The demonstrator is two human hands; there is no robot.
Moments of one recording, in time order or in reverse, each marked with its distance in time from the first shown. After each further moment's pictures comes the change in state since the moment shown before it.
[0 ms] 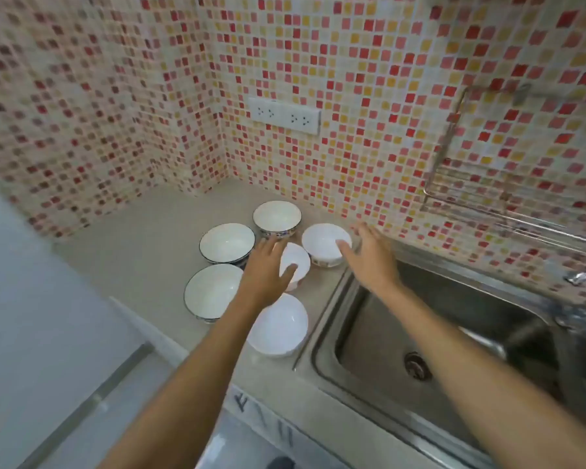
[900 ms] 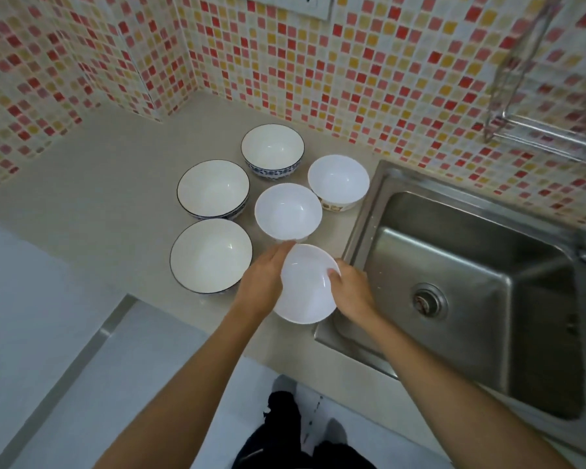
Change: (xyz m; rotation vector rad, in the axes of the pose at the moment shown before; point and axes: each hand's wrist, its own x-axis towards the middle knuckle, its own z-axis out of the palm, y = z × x) left_hand -0.028 -0.065 0.067 -0.192 -0.151 0.012; right_hand -0.056 0.039 0.144 0.024 -0.341 0.435
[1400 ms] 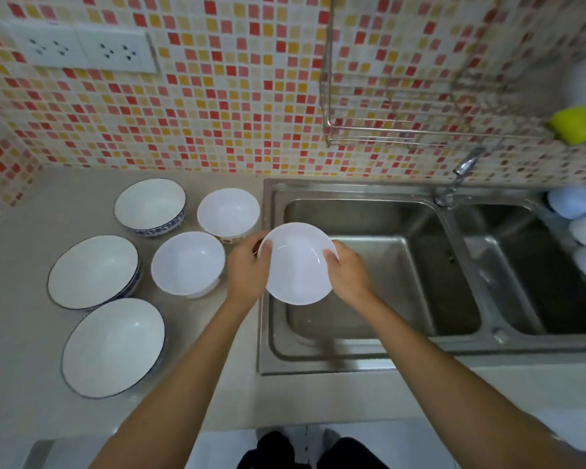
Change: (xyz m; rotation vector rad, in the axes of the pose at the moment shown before) left_hand 0.080 0.122 0.021 -0.540 -0.060 0.049; right_hand -0.028 0.043 -0.113 0.185 0.435 0.201
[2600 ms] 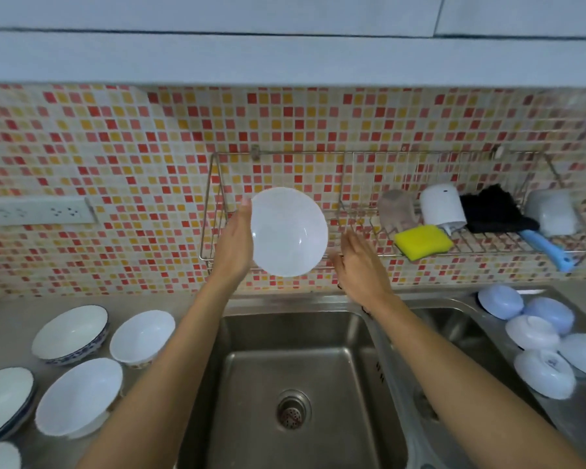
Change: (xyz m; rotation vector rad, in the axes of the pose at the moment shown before) left_hand 0.083 0.266 0.128 -0.194 0.025 0.211; right_hand 0.135 0.059 -0.274 -0.519 0.392 -0.464
